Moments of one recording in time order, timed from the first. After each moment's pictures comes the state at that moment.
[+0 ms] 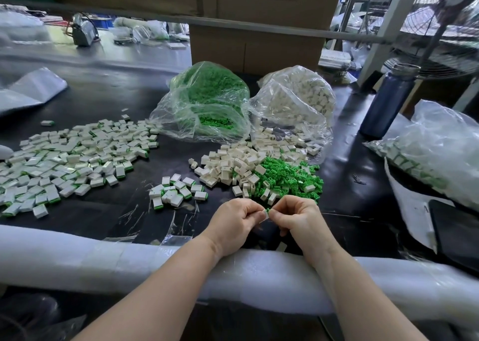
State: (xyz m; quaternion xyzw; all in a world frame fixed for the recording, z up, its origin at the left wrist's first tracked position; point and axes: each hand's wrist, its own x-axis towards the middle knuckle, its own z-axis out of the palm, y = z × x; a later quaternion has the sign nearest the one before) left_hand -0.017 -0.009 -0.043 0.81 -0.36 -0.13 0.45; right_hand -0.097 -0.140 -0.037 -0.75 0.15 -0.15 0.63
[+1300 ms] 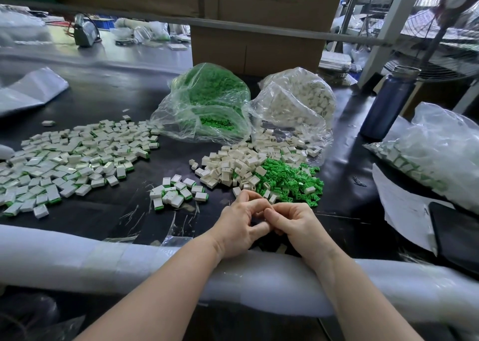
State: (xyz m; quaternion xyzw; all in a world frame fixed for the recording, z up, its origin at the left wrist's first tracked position) left_hand -0.022 -0.011 -0.036 0.80 -0.38 -0.19 0.42; right_hand -0.098 -0.138 -0.039 -0.72 0.09 -0.09 0.69
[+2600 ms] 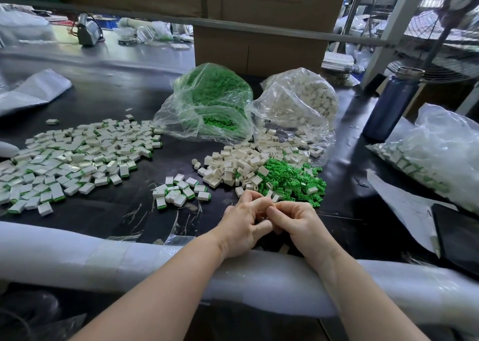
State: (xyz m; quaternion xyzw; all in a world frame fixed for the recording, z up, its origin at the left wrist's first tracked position) left_hand -0.025 -0.010 -0.030 0.81 -0.39 -0.19 0.40; right_hand -0.097 -0.137 -0.038 -0.72 0.07 -0.10 0.69
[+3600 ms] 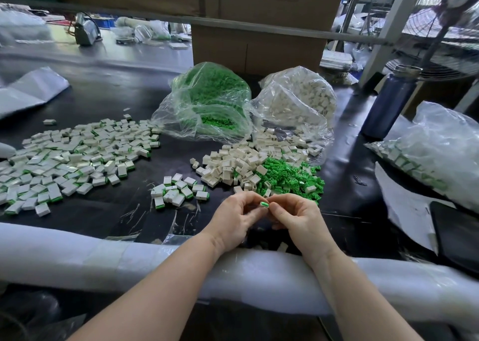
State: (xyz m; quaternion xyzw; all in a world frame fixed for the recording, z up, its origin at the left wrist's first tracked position) left_hand -0.020 -0.010 -0.036 0.74 -0.33 -0.19 0.56; right_hand -0.095 -0.137 -0.040 -0.73 0.13 -0.17 0.65
